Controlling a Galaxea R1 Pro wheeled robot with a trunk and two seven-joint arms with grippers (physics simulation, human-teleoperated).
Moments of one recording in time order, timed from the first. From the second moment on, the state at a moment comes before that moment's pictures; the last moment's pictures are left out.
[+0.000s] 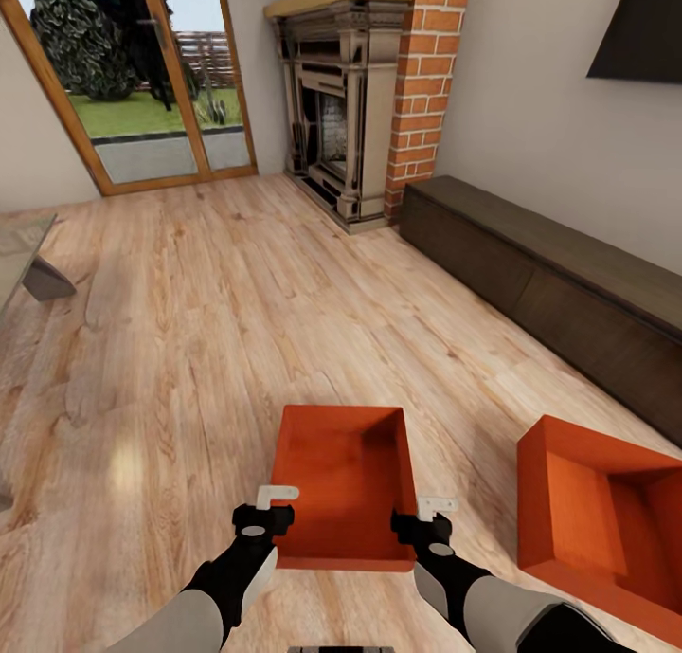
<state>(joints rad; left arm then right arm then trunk) -0.62 -0.17 -0.08 -0.37 -0.04 0.07 0.30 -0.73 0.14 0.51 -0.02 -0.51 -0.25 -0.21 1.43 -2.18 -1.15</state>
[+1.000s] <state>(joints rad) -0.62 -0.17 -0.08 -0.37 -0.04 0.07 0.31 -0.73 0.14 0.52 -0.02 -0.51 -0.25 -0.21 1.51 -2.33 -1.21</state>
